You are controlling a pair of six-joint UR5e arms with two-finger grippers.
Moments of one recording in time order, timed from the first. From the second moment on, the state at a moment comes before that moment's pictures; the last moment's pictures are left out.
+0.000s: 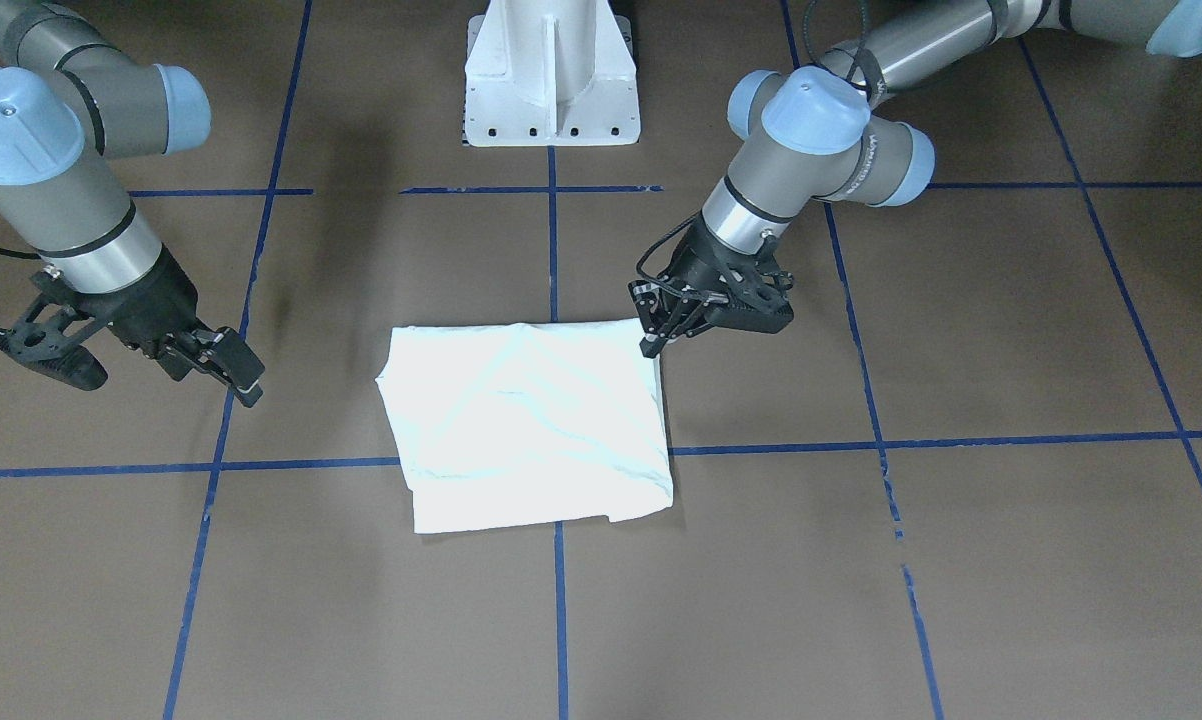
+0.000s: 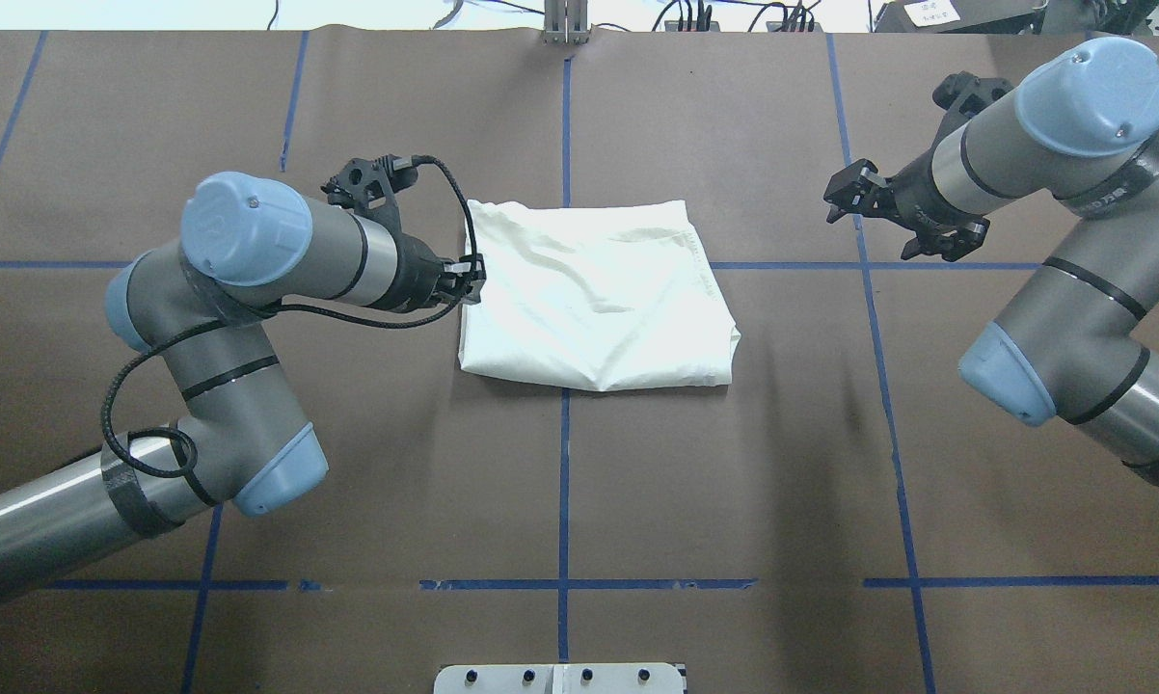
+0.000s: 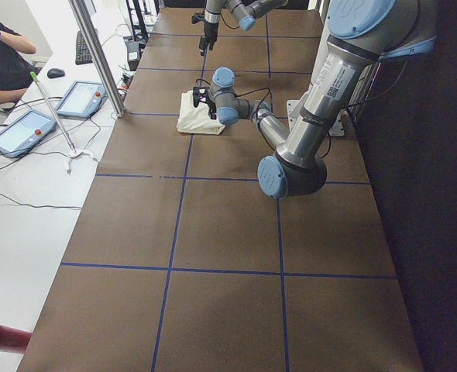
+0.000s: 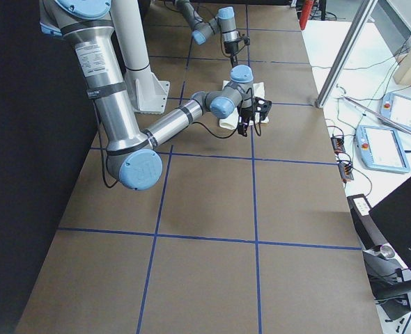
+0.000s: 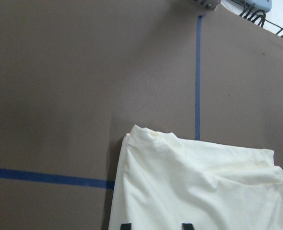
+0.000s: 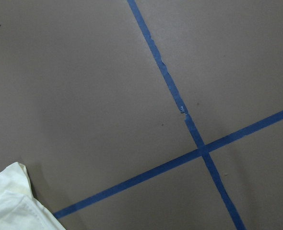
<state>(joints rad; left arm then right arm) -0.60 -2.12 -1.60 -2.19 -1.87 -1.43 0.89 -1.26 1.79 -1.32 2.00 1.41</state>
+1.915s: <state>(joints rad) -0.65 -1.69 -1.97 -2.04 -1.84 -1.19 0.90 -1.45 1.96 -1.32 2.01 1.35</state>
